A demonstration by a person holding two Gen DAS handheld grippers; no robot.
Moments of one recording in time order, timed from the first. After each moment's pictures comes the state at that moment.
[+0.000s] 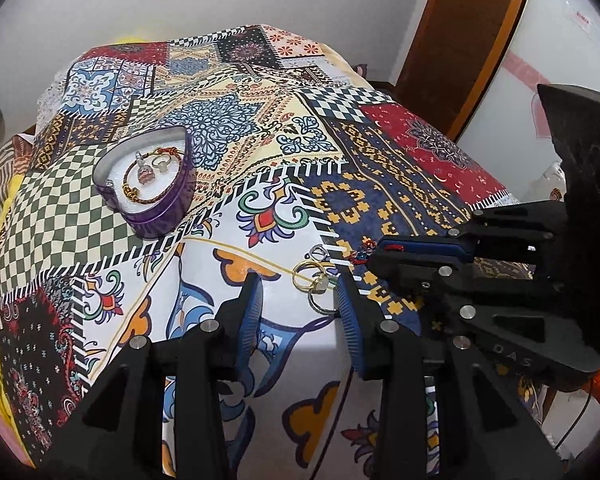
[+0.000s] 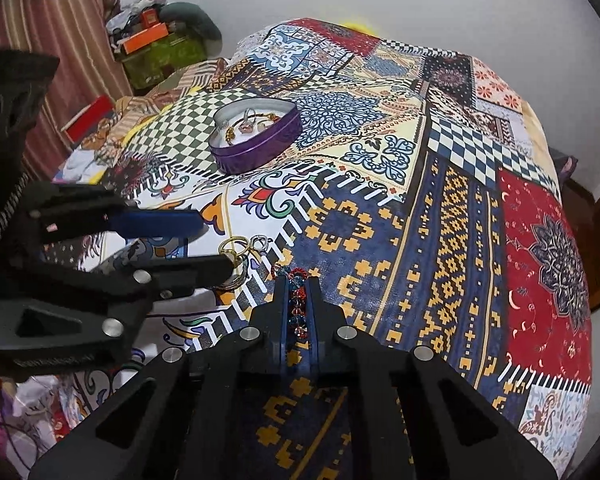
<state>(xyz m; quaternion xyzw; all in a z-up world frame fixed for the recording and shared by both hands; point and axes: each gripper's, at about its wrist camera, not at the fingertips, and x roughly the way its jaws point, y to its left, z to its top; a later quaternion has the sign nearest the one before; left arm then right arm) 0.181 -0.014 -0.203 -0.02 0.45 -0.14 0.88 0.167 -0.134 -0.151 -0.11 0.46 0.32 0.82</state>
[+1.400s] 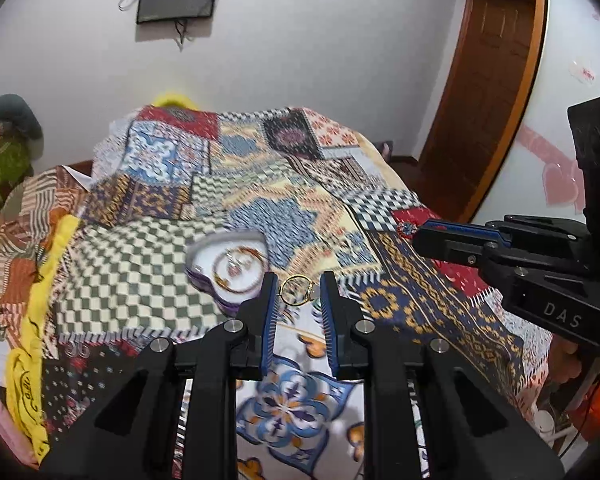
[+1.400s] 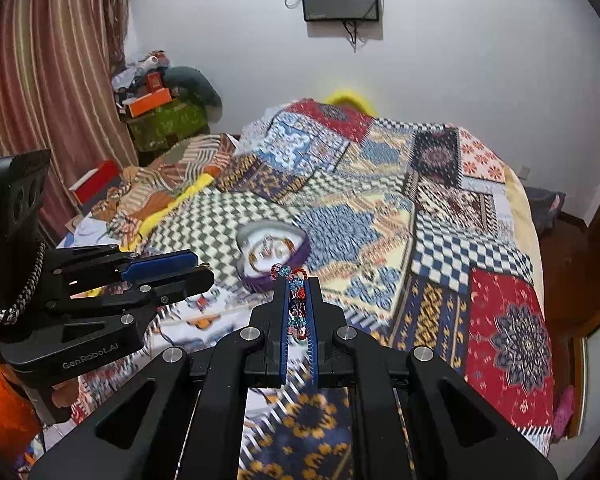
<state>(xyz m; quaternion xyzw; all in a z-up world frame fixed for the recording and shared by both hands) 0.170 0.052 -0.122 -0.06 0.34 -0.09 0.94 0.175 -0.107 -0.061 -0.07 0.36 0.32 0.87</state>
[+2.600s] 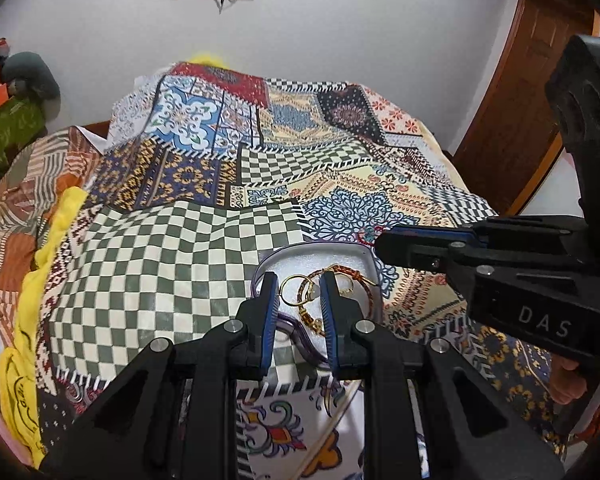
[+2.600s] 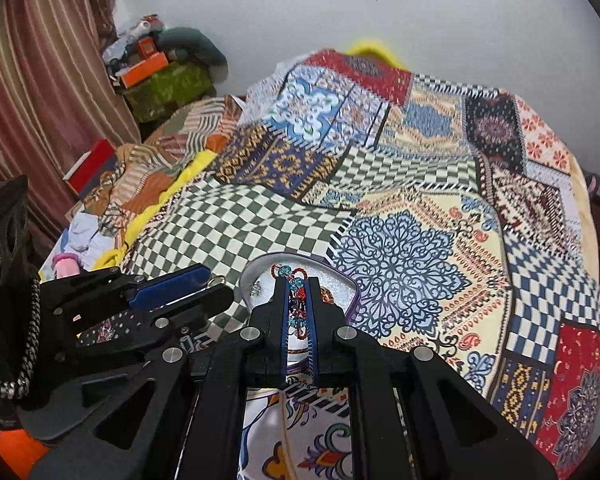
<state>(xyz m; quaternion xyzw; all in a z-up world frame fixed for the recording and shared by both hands) 0.265 0.119 -0.185 -0.09 0.39 -0.05 0.91 0.273 -0.016 -0.115 -0.07 0.46 0.34 0.82</state>
